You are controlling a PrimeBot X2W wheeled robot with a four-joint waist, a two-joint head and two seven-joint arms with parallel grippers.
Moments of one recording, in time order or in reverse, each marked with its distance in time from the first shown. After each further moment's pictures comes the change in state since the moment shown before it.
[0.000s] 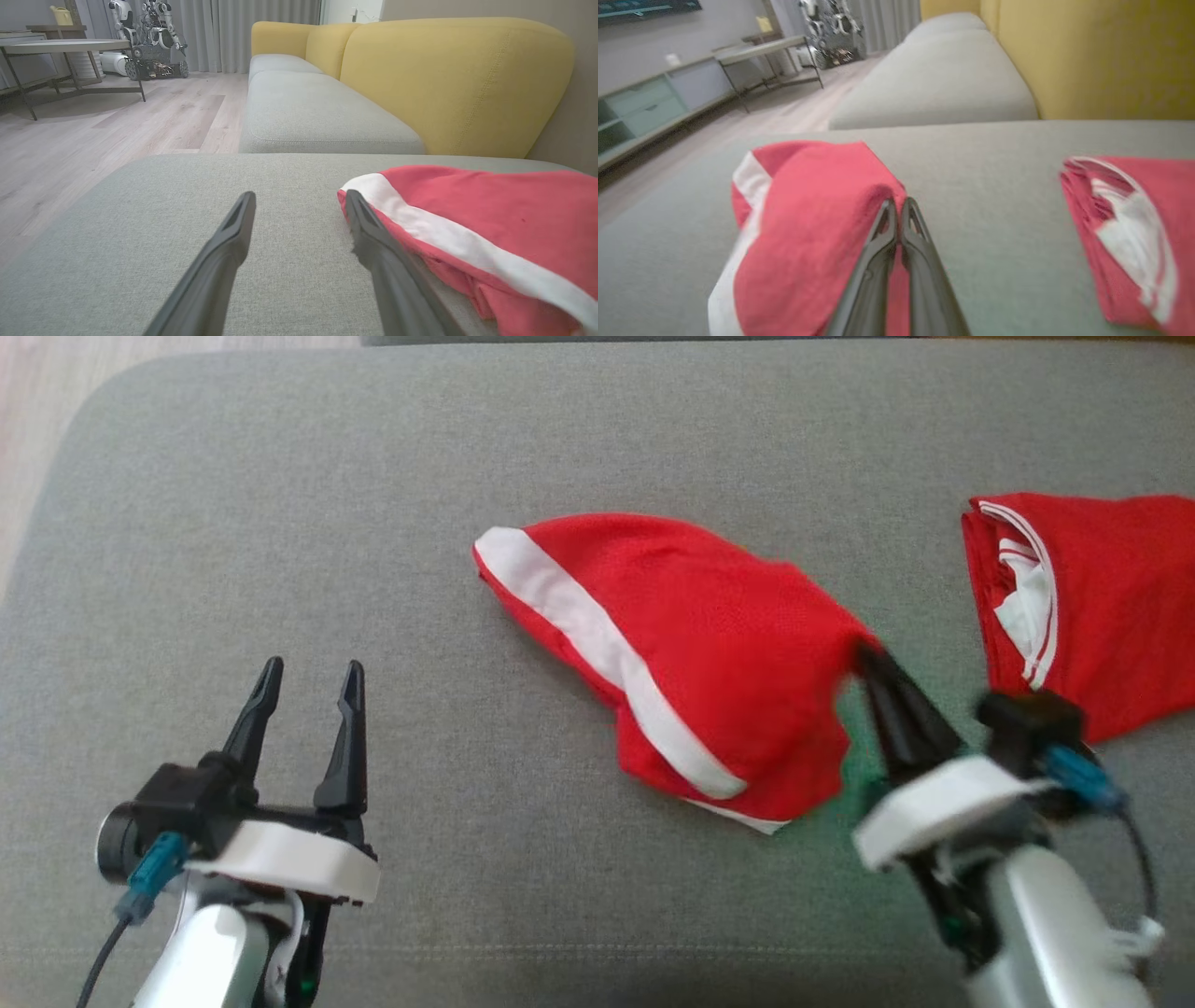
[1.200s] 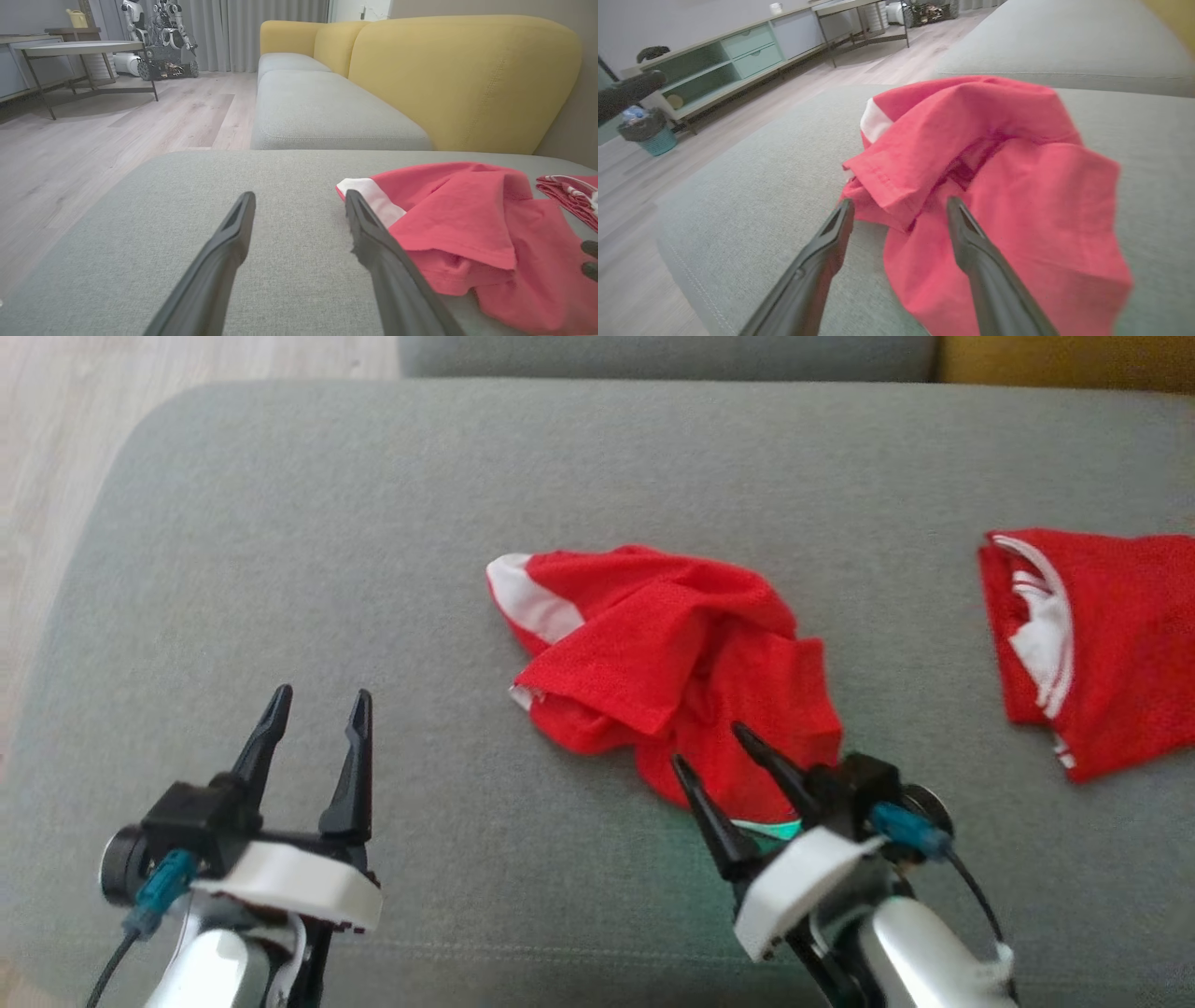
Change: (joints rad) left arm 0.053 0.025 -0.014 -0.045 0.000 0.016 0.043; right arm 0.040 0.012 0.257 0.066 -0.005 0.000 0.011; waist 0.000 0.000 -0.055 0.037
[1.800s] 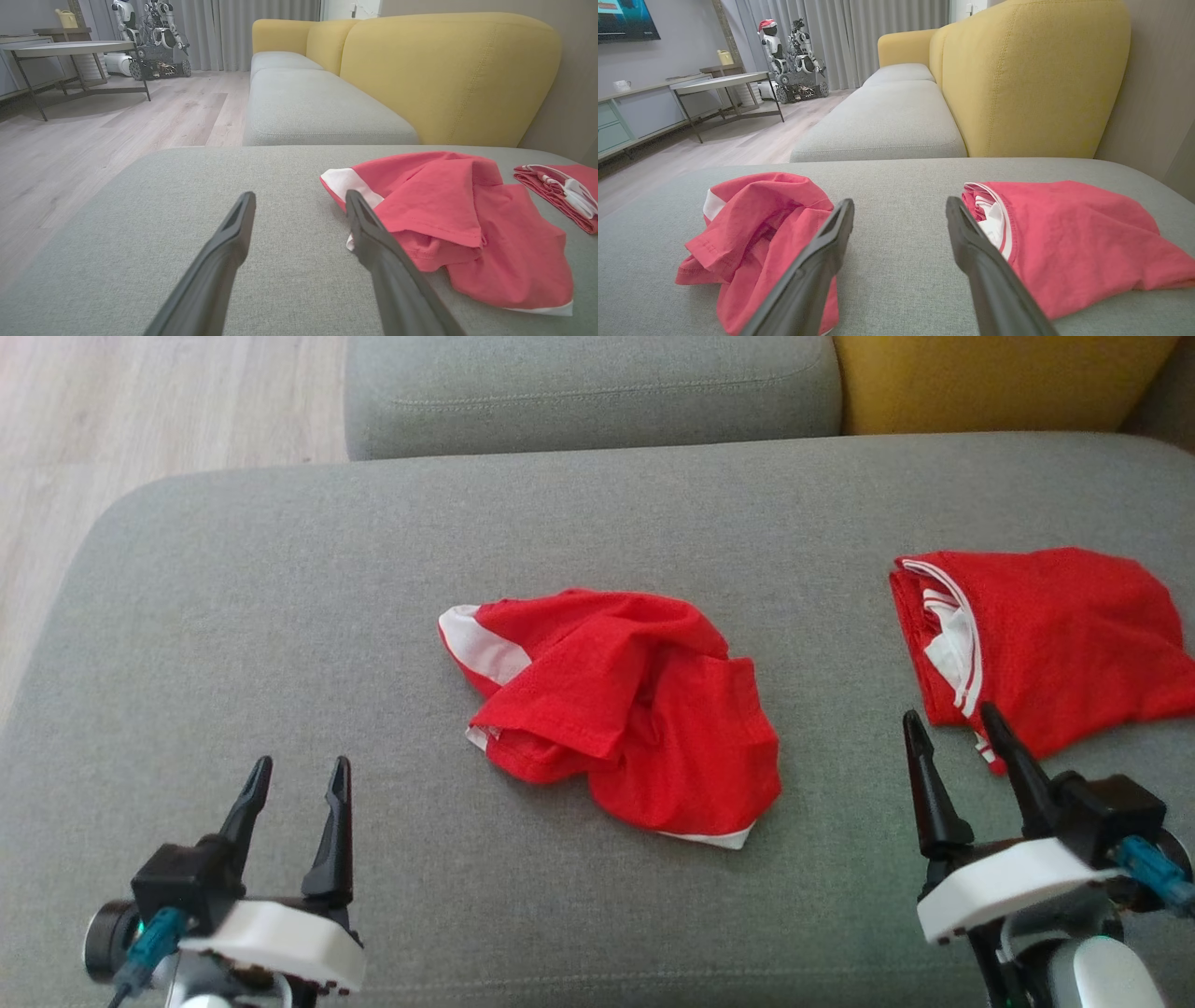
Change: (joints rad) left arm 0.120 0.004 0.032 -0.018 -0.001 0.032 0.020; right arm 0.175 0.002 -0.396 -0.239 -0.069 0.000 0.008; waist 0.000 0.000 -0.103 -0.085
